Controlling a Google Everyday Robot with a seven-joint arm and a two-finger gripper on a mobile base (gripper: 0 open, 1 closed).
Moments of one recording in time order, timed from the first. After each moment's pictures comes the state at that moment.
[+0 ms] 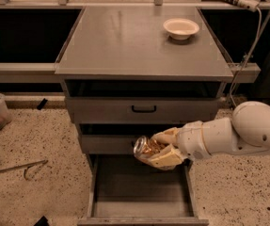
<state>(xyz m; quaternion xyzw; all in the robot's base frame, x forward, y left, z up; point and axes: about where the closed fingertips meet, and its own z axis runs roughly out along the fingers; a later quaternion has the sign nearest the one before) 0.460 -0.073 0.727 -0.55 0.71 0.26 0.36</state>
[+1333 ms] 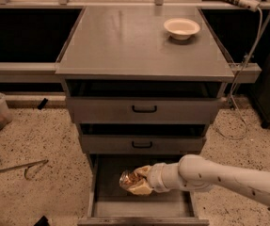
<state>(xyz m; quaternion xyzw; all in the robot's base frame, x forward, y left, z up) 0.486 -0.015 0.469 -0.52 0.74 0.25 0.34</state>
